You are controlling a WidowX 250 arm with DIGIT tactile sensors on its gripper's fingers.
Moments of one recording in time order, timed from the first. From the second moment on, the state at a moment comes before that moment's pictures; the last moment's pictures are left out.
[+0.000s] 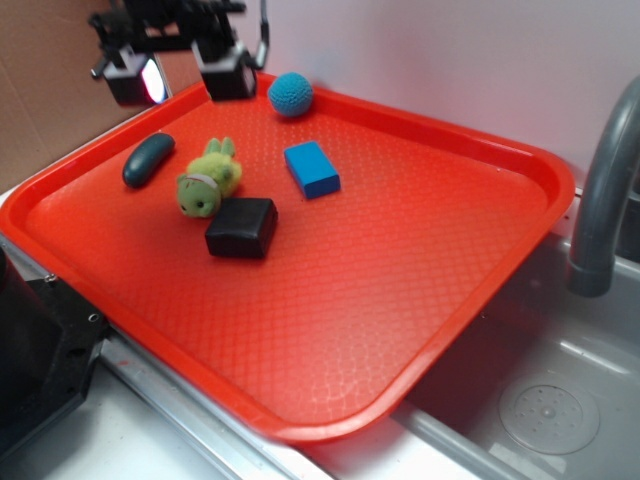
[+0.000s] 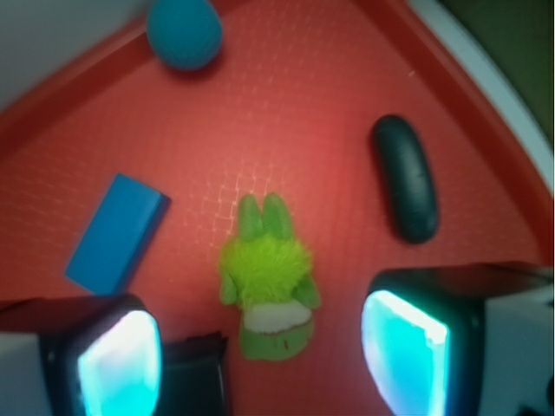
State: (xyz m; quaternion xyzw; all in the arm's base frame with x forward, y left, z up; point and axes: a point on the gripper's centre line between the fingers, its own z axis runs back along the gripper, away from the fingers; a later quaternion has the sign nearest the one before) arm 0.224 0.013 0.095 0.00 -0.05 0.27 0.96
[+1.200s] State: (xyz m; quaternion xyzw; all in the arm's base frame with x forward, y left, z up) arm 0.220 0.022 0.023 0.02 0.02 0.27 0.96
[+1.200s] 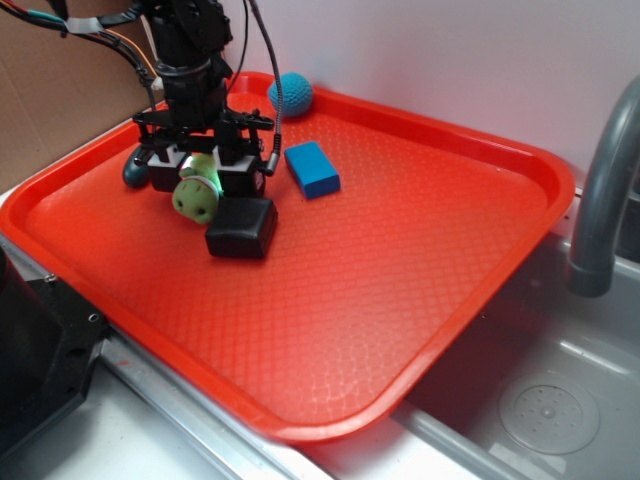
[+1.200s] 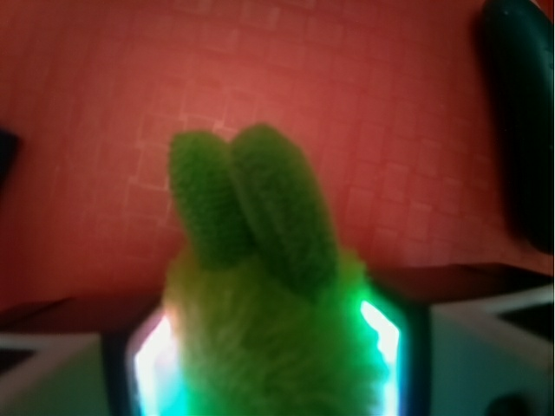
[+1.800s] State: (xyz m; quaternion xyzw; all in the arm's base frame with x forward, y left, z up) arm 0.218 0.001 0.108 0.02 0.00 0.07 1.00
